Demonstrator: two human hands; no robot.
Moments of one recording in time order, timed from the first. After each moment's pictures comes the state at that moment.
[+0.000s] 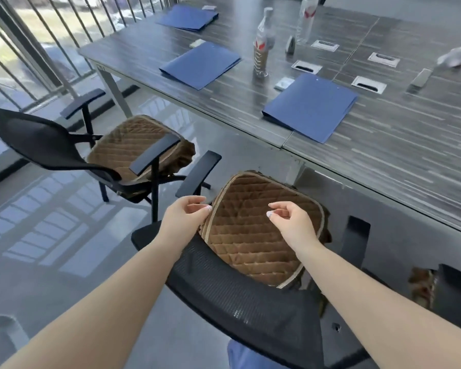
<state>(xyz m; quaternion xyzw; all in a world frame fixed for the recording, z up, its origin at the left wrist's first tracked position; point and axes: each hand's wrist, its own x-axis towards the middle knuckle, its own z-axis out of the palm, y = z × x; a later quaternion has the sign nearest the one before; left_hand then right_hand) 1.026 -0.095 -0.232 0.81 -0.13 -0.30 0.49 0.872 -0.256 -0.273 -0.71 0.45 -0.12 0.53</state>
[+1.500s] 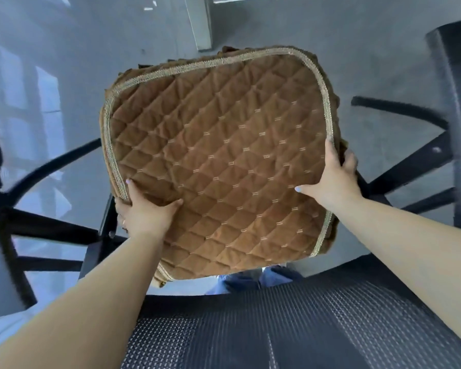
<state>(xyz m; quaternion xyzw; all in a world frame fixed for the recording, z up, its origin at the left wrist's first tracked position) 1.155 -0.289 -0.623 0.91 -0.22 -0.34 0.03 0.855 -0.353 -0.624 -0.51 0.79 0.10 0.33</state>
